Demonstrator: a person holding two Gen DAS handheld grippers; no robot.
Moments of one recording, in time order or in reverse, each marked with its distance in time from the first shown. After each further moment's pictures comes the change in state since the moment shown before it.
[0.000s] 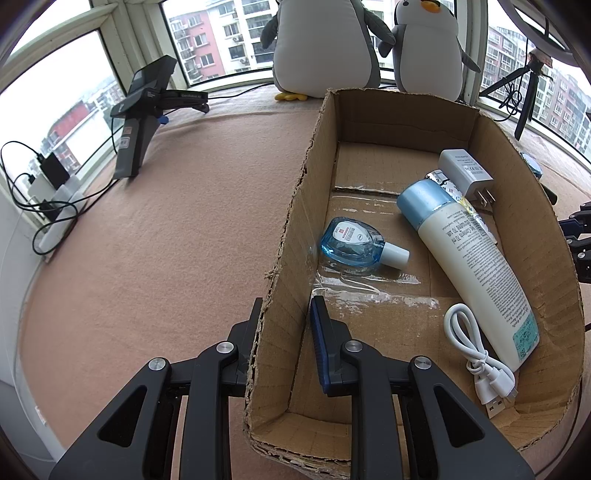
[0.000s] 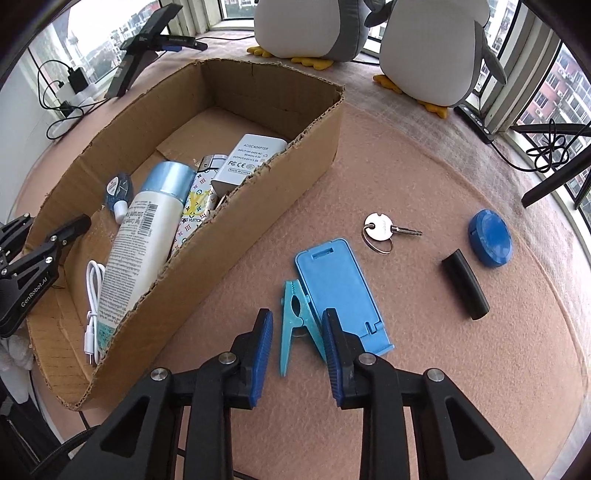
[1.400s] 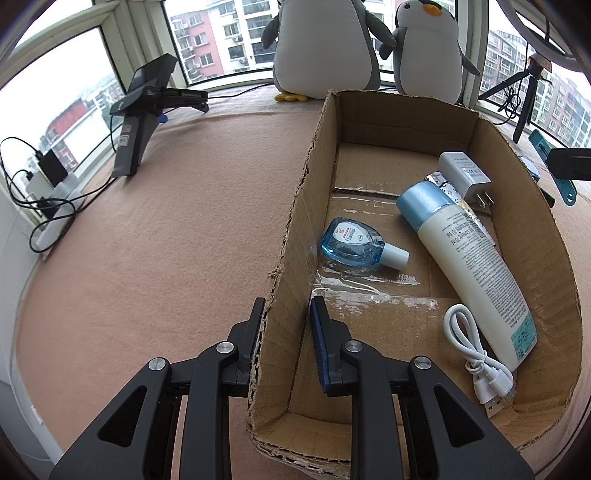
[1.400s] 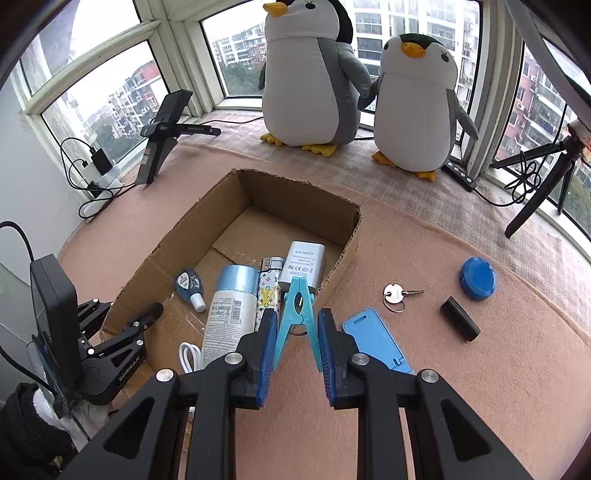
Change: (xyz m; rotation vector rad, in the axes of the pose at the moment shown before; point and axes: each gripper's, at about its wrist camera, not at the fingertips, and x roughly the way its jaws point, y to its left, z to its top) left arm 0.000 0.001 -0.001 -0.009 0.000 -0.001; right arm -0.073 0.025 0.028 0.117 -0.239 0.085
